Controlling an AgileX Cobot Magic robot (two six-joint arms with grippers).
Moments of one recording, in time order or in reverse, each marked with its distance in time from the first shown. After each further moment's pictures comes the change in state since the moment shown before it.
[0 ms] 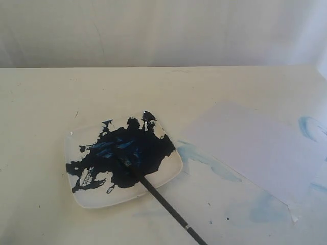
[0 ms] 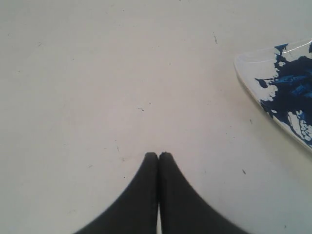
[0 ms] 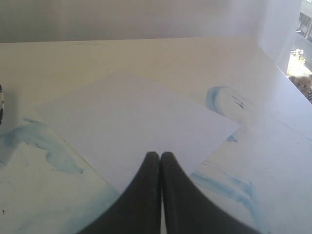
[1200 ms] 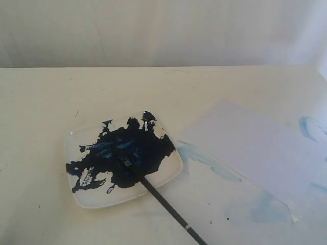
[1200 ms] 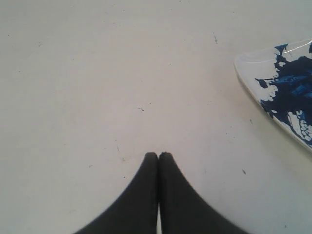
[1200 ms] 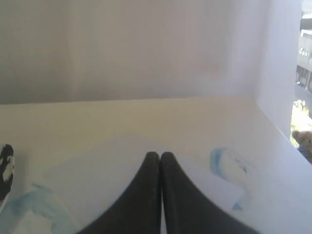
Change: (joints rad) left arm 0.000 0.000 0.000 0.000 0.000 0.000; right arm 0.000 0.000 0.000 0.007 -0.227 0.000
